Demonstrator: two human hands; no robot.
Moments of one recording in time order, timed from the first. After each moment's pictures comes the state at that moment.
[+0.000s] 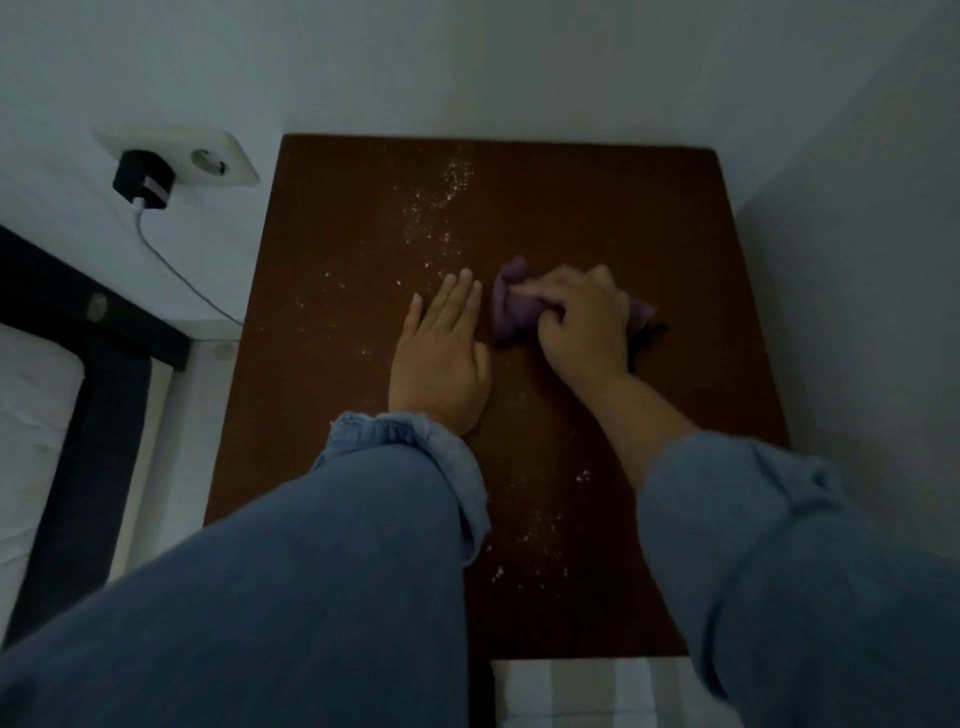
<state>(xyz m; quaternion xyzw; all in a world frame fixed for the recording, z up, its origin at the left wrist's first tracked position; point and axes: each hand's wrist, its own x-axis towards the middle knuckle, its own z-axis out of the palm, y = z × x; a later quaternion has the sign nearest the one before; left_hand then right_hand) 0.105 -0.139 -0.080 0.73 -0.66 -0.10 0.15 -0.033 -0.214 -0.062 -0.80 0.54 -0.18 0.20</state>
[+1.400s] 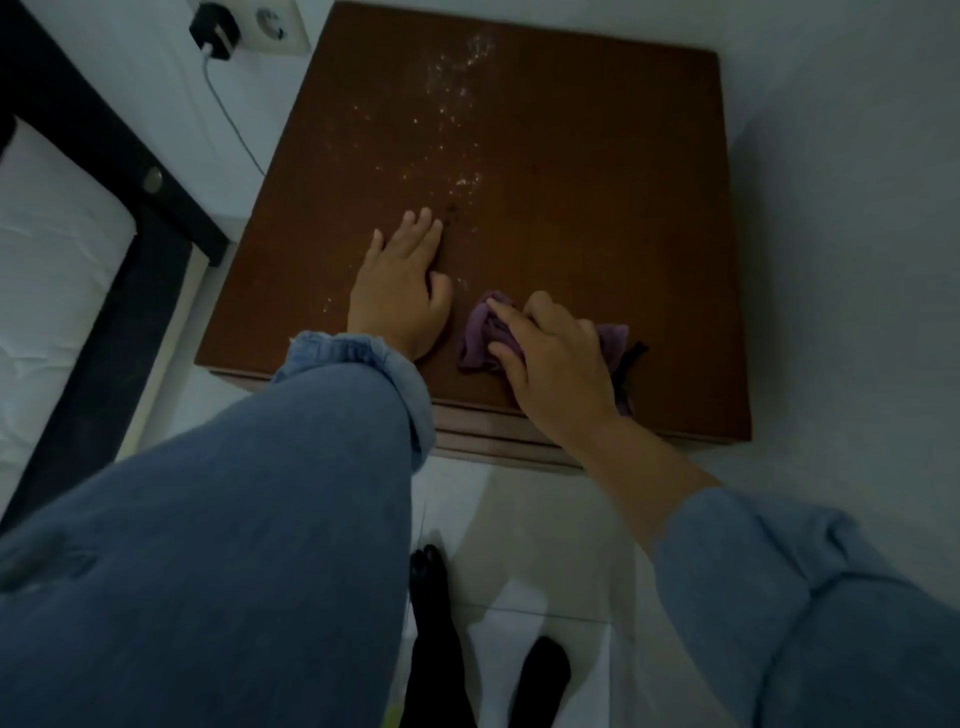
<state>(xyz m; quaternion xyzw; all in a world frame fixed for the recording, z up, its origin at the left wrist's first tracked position) 0.073 -0.003 -0.084 0.77 -0.60 -0.07 0.21 -0.116 -0.014 -0.066 -0.91 0.40 -0.09 0.09</state>
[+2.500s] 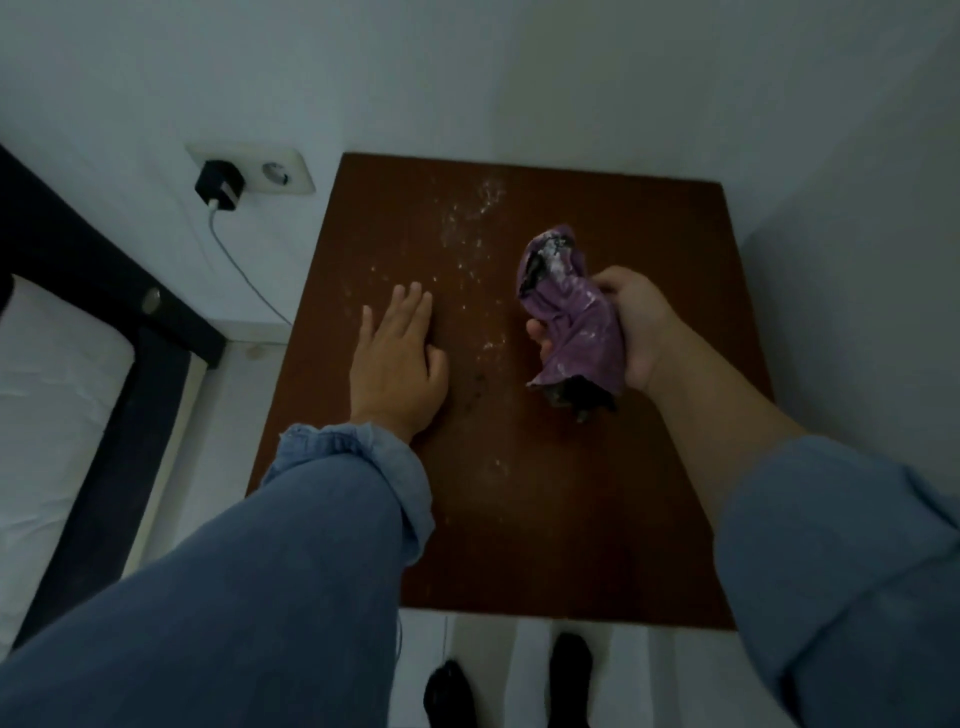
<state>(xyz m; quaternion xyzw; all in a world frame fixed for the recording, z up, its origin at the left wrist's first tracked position) 0.145 -0.081 -0.064 0.78 -0.59 -0.07 0.19 -0.042 -0.182 0.023 -0.24 0.50 -0.20 0.81</state>
